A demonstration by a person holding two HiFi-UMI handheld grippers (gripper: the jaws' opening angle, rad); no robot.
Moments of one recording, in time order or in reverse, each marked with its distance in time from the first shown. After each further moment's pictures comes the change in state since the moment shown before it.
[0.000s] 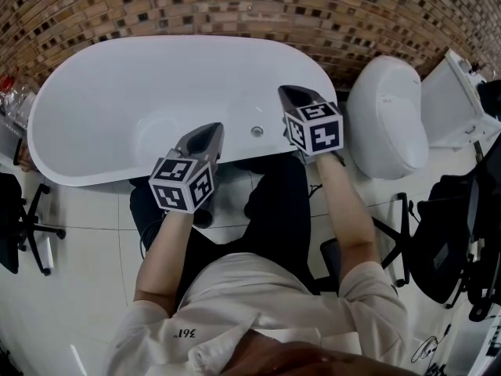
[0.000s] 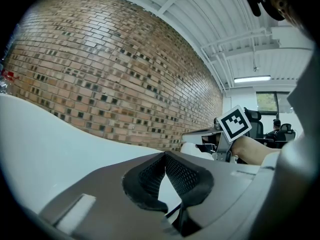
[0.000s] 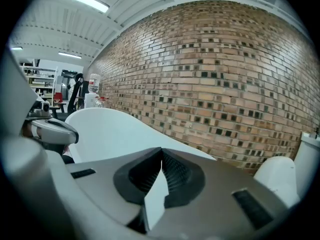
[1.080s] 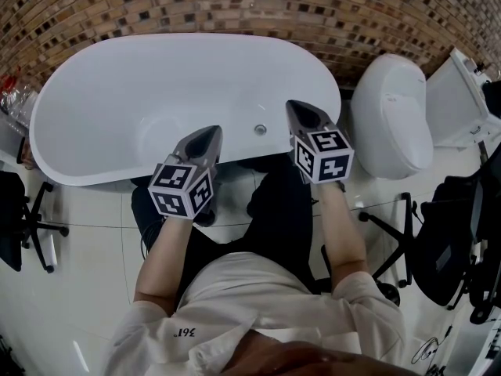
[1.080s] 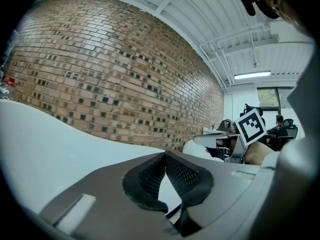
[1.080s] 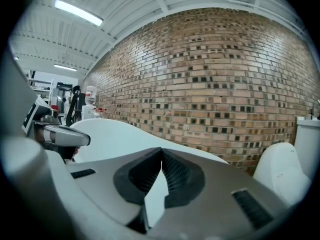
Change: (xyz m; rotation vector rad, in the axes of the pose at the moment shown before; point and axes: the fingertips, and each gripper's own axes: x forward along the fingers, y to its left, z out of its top) left arm -0.005 0.002 -0.004 0.029 0.003 0.029; right arm -0.036 0.011 -0.017 0.106 -0.110 -0.016
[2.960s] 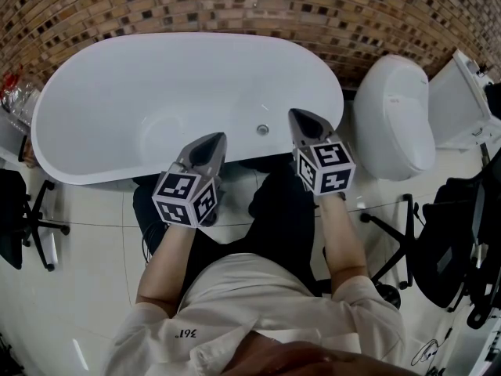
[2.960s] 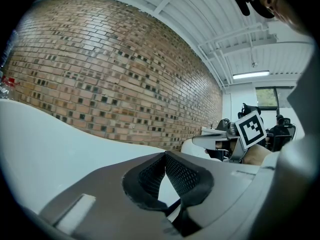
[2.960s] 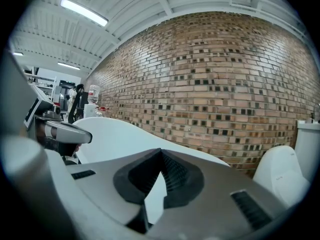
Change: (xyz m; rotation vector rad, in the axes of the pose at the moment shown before) left arm -0.010 -0.009 -0.009 0.008 -0.002 -0.011; right arm -0.012 0.010 -0.009 -0.035 -0.031 0.006
